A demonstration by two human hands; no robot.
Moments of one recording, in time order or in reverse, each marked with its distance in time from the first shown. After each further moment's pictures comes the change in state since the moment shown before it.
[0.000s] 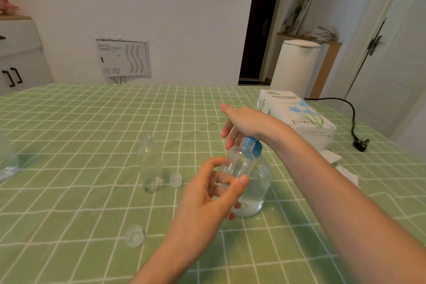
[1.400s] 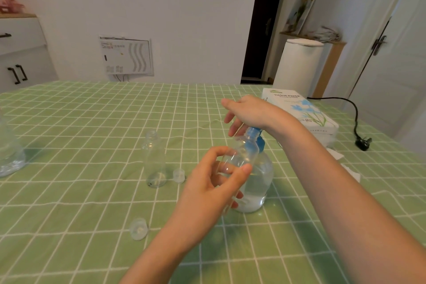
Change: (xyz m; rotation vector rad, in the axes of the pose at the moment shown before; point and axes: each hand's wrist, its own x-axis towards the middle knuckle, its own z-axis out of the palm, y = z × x) left_hand 0.004 0.011 -0.001 -0.008 -0.022 -0.004; right_hand -0.008 -0.013 -0.010 -0.003 0.023 -0.044
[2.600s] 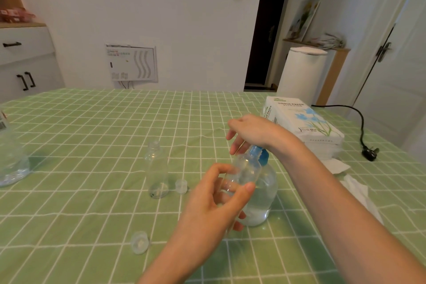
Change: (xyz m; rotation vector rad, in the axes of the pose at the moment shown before) left_hand -0.004 -0.002 0.001 -0.007 -0.005 0.002; right_hand -0.002 0.004 0.010 0.005 -0.073 0.034
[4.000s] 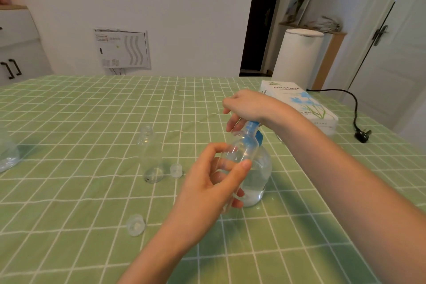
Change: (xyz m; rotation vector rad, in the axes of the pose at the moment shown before) left_hand 0.003 0.004 0.004 -0.039 0.000 -0.025; right_hand -0.001 -0.009 -0.009 -0.052 0.017 0.028
